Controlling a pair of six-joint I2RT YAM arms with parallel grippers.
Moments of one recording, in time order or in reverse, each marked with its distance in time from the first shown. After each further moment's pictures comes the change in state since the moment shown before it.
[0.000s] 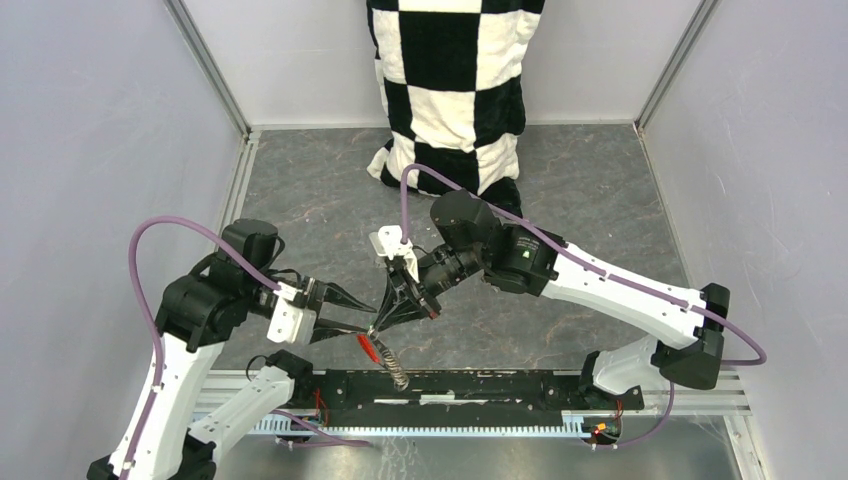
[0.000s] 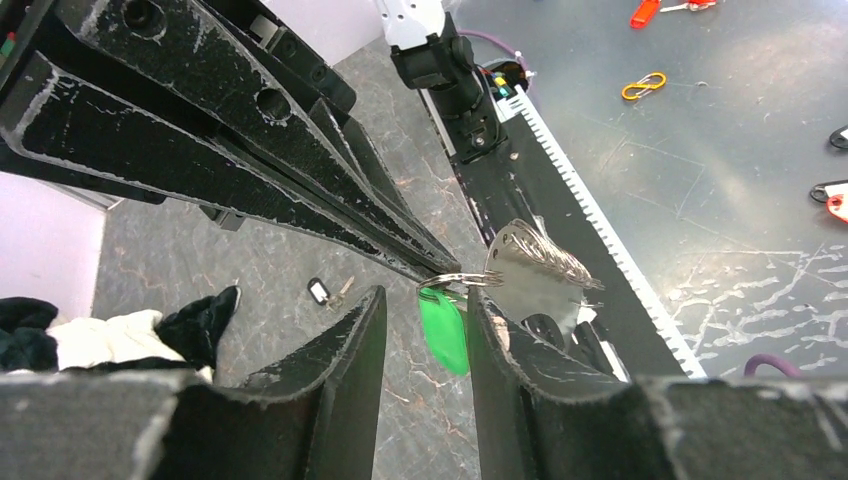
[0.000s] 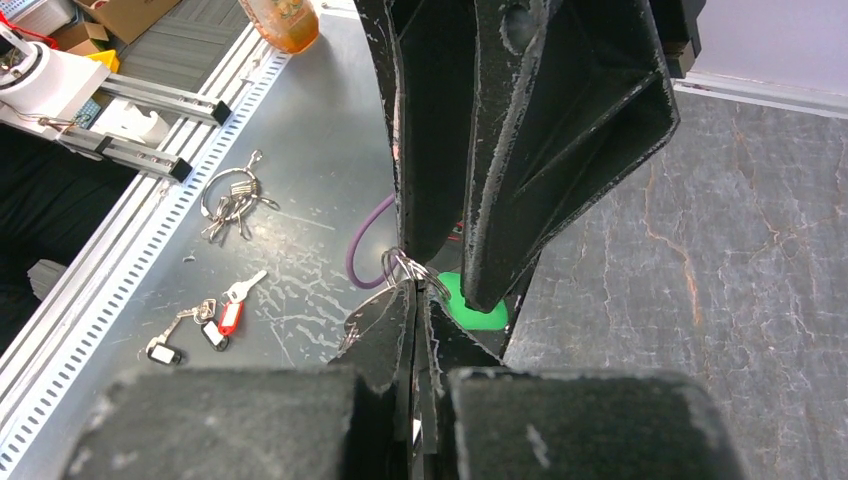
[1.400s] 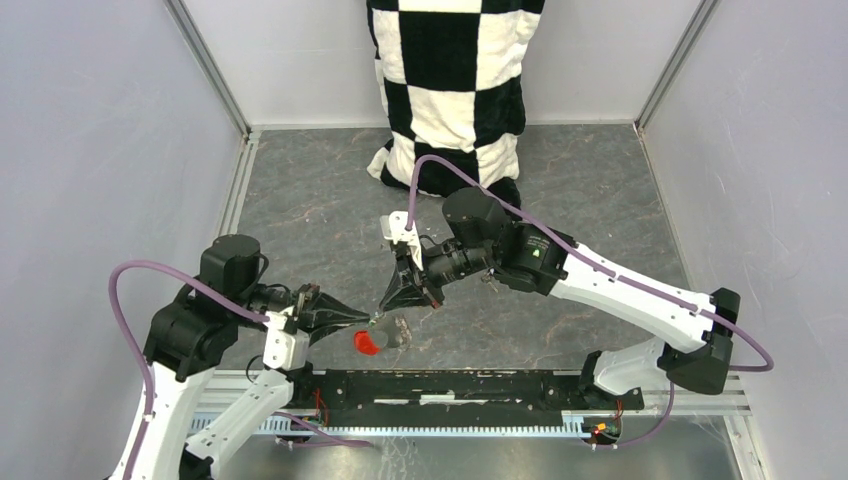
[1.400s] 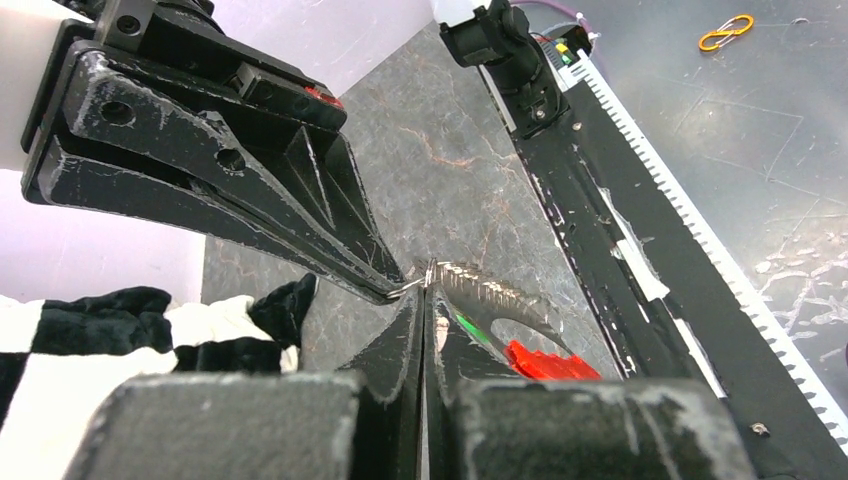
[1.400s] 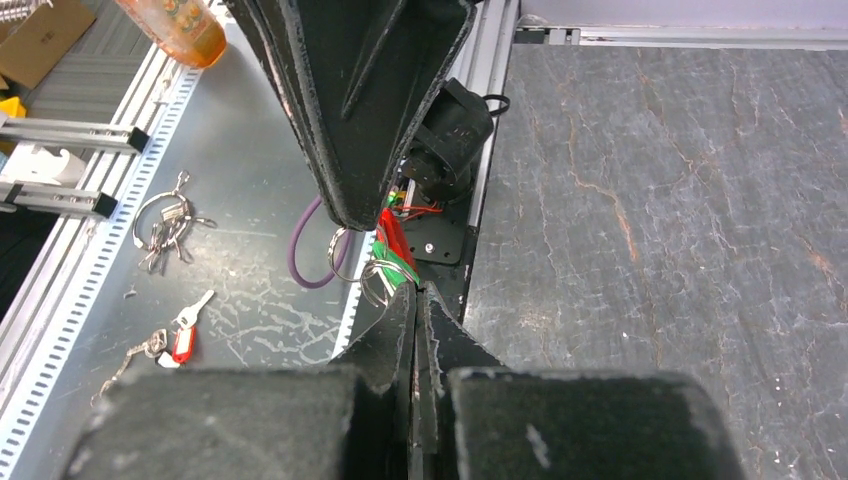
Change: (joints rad) left arm -0.002 -0.121 -0.057 0.132 -0.073 -0.017; right arm -0.037 -0.035 -0.034 -0.010 0.151 0.032
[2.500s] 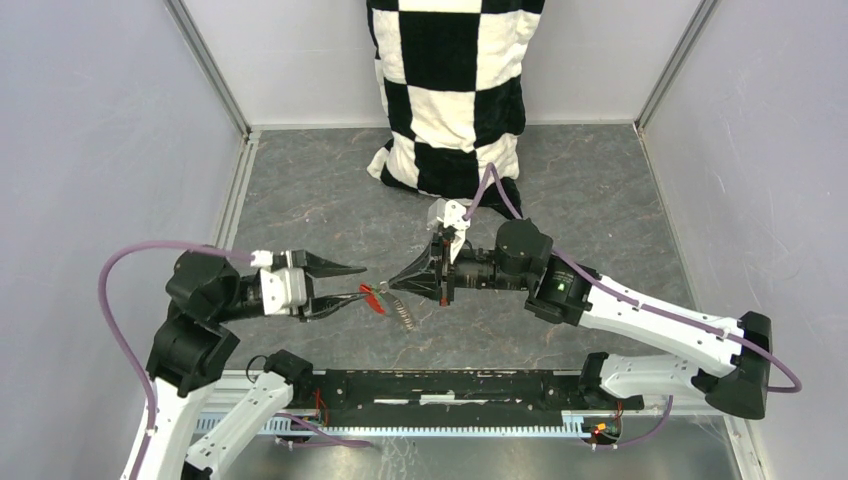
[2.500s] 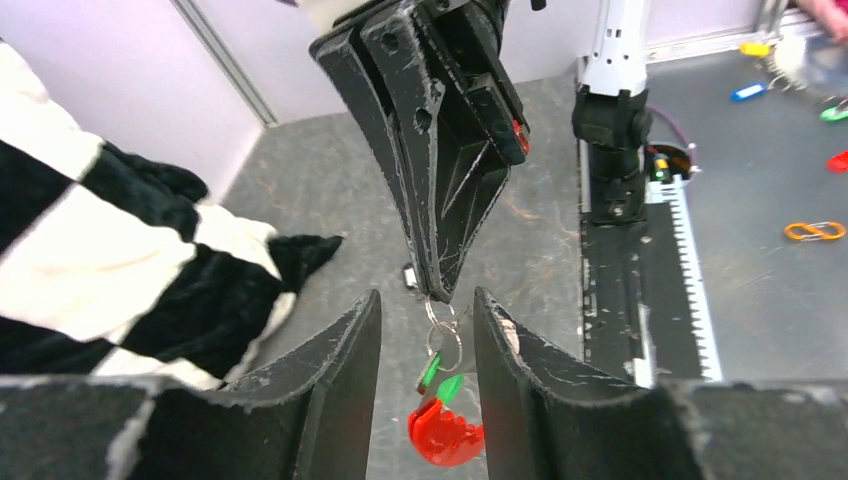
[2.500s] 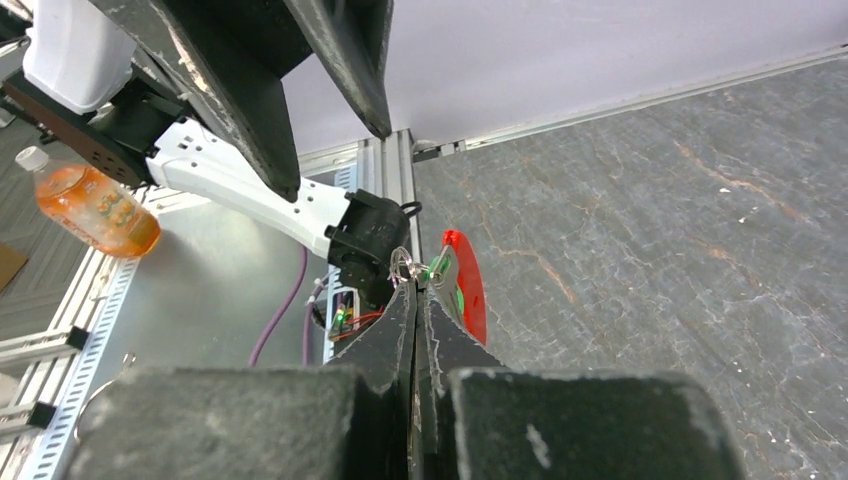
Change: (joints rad) left arm 0.000 -0.121 -0.114 0.573 -0.258 -0.809; right arm -0.002 -0.231 -0.396 0.521 0.308 0.307
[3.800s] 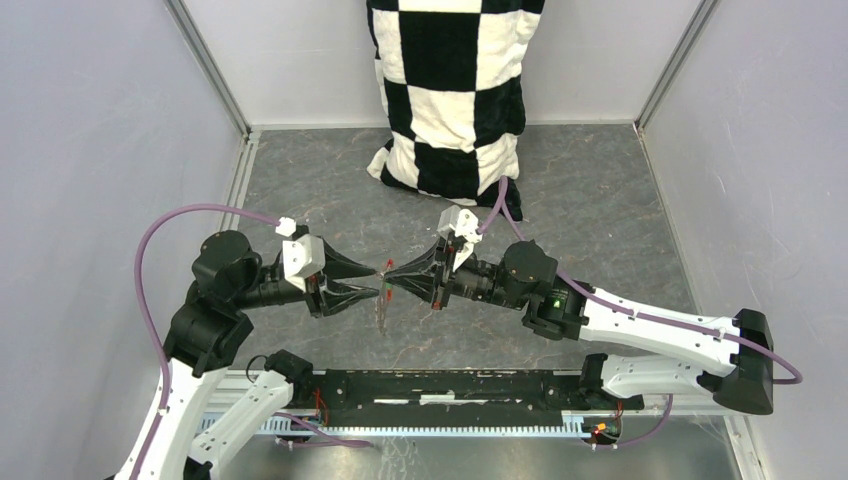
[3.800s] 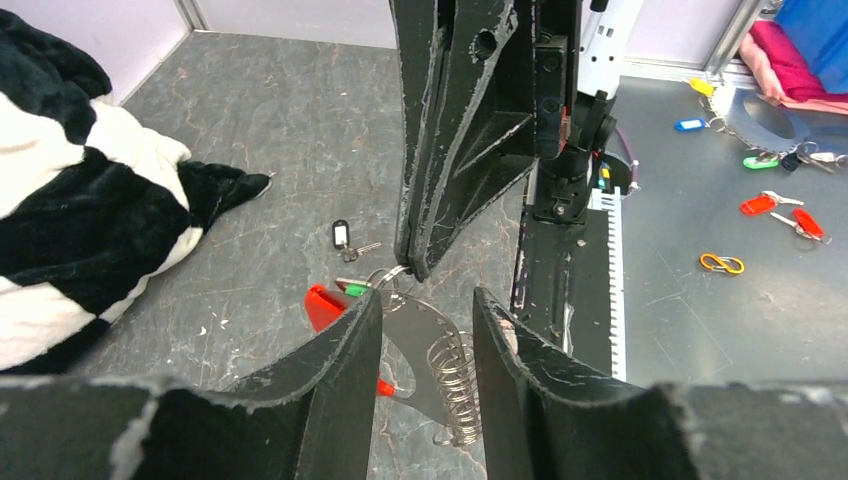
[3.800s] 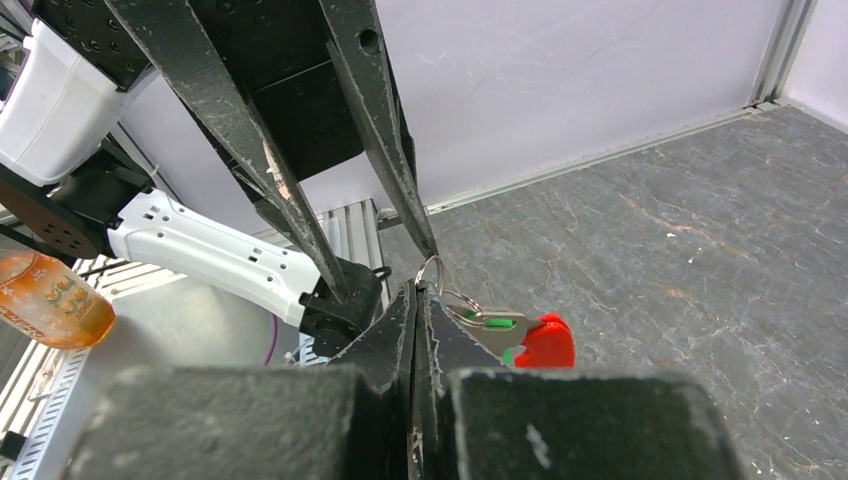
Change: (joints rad) left arm -0.002 0.075 -0.042 -0.015 -0.019 -0.231; right arm 0.099 -0.034 -0.118 0.236 0.241 0.013
